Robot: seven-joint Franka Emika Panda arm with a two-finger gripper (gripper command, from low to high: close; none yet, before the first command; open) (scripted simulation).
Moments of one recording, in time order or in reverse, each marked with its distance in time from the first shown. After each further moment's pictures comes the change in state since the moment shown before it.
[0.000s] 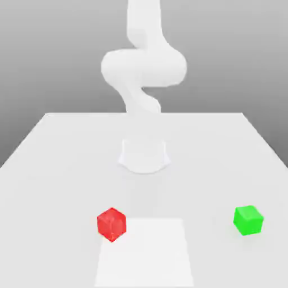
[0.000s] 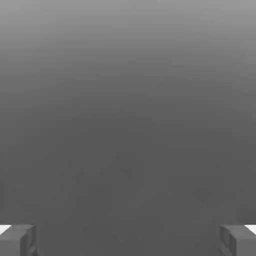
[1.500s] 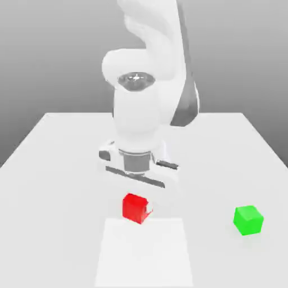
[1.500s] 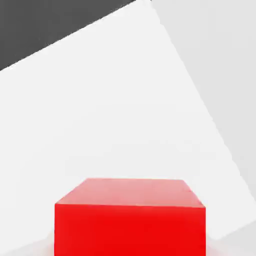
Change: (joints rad) arm 0.056 0.681 0.125 -0.435 0.019 0.398 0.271
